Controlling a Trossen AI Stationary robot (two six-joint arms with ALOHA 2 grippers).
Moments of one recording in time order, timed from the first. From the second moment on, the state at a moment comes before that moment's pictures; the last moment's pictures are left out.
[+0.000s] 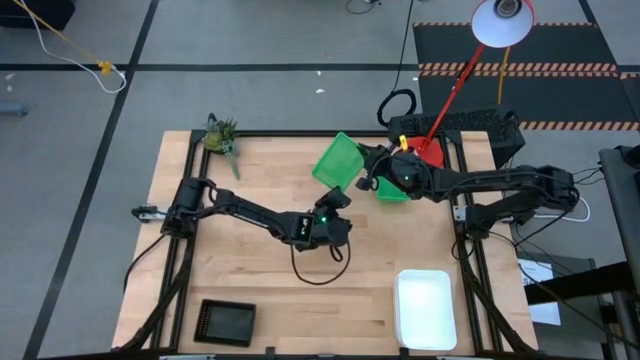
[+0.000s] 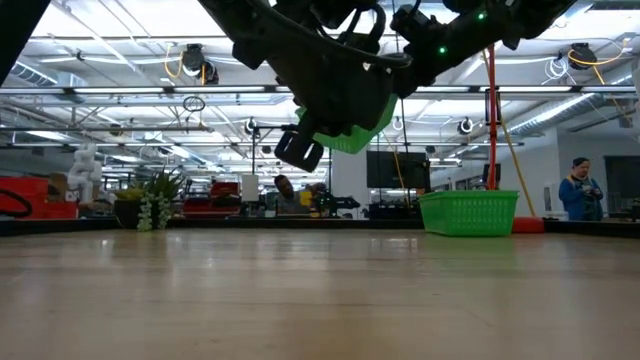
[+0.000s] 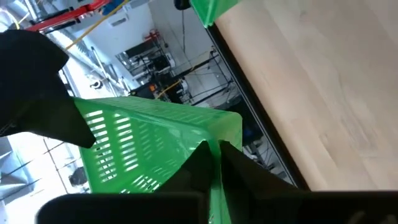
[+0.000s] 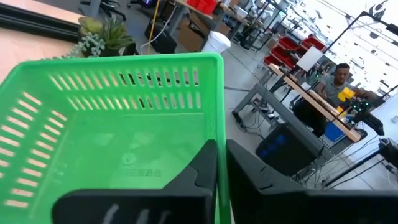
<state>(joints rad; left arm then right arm) -0.16 2.06 1.38 0.02 -1.18 1.33 -0.20 1.27 0.73 0.30 0.62 -0.40</state>
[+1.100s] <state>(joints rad) -0.25 2.06 1.38 0.38 -1.05 1.14 -0.28 1.01 0.73 0.02 0.65 -0.43</state>
